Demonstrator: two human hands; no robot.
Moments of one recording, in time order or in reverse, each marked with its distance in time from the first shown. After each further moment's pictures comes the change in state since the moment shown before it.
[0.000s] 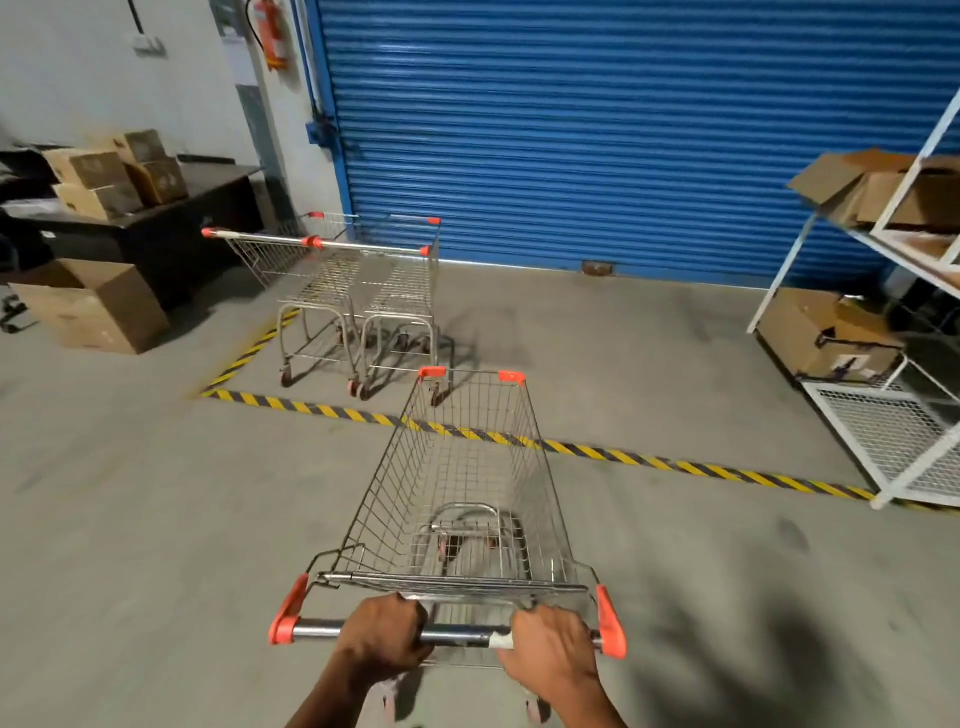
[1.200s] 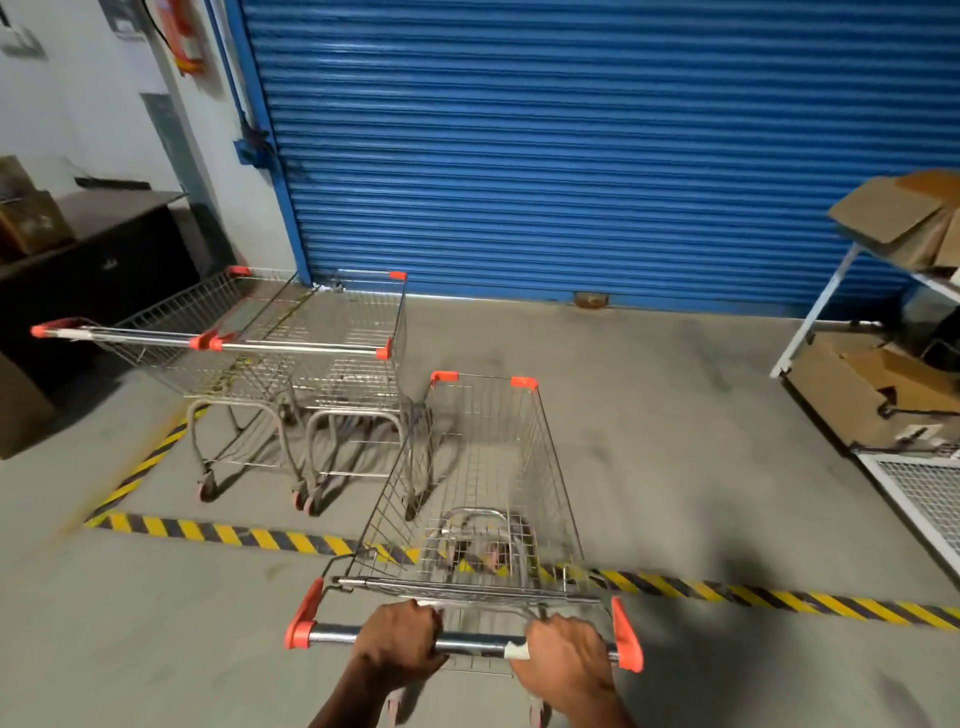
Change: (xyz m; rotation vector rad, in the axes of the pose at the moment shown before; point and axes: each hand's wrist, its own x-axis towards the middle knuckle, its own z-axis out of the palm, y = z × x) left_hand 0.590 -0.196 -0.228 0.048 -0.015 0.108; right_hand 0.611 0.116 -0.178 0.030 -0.020 0.109
